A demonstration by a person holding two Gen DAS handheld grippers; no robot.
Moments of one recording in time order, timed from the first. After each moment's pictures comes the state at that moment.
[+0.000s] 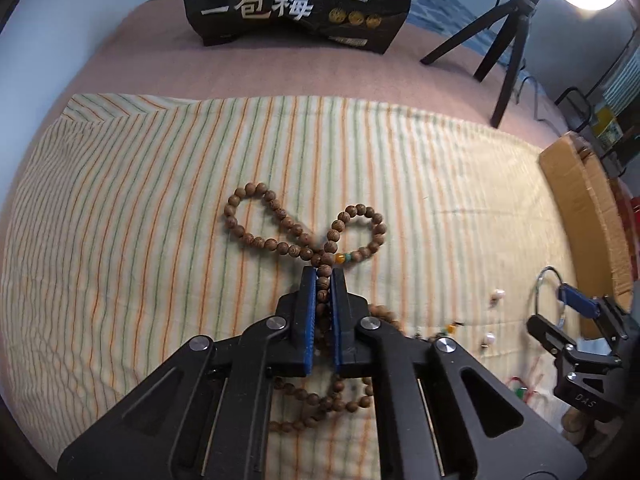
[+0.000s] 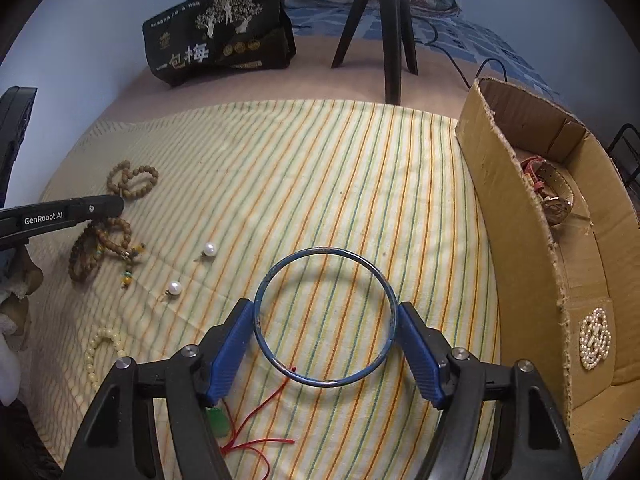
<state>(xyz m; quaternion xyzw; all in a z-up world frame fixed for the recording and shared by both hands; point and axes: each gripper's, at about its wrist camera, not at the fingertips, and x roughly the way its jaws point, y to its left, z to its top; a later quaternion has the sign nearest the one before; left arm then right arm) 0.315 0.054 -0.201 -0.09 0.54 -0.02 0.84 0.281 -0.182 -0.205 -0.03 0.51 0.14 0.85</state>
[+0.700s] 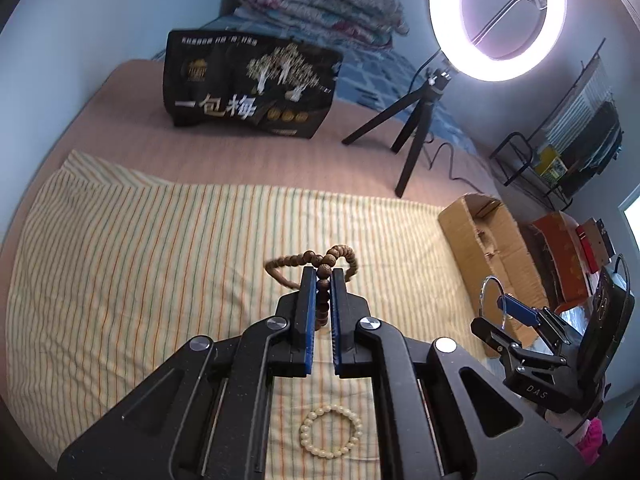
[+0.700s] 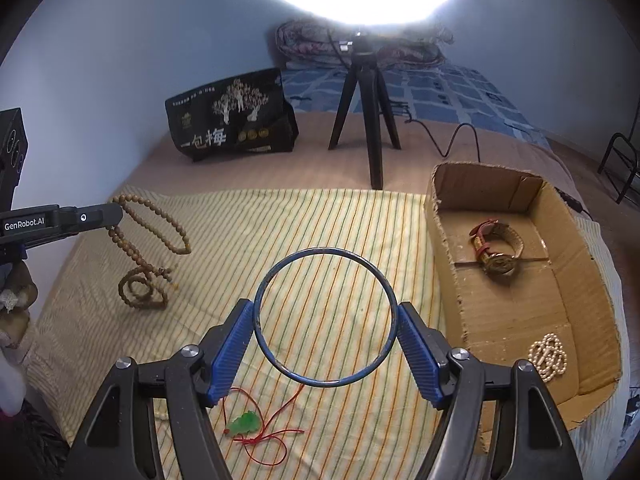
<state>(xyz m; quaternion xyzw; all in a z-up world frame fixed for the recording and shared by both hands) 0.283 0.047 -0.106 -0.15 0.45 -0.09 0.88 0.262 -0.208 -0.133 0.00 0.42 0.15 0.89</state>
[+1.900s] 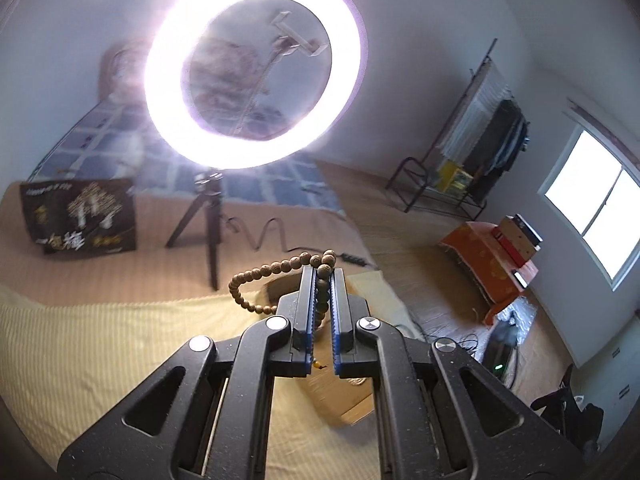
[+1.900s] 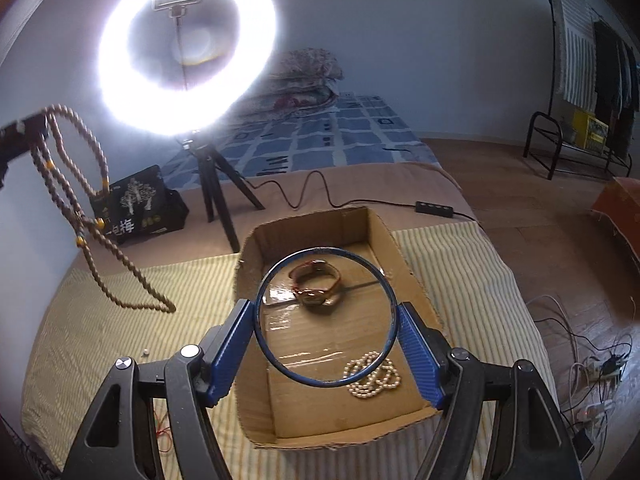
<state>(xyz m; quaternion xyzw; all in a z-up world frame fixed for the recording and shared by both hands) 0.293 -0.117 0.040 -0.14 0.33 -0.26 0.90 0.246 -0.370 -0.090 0.07 0.36 0.03 0.93</state>
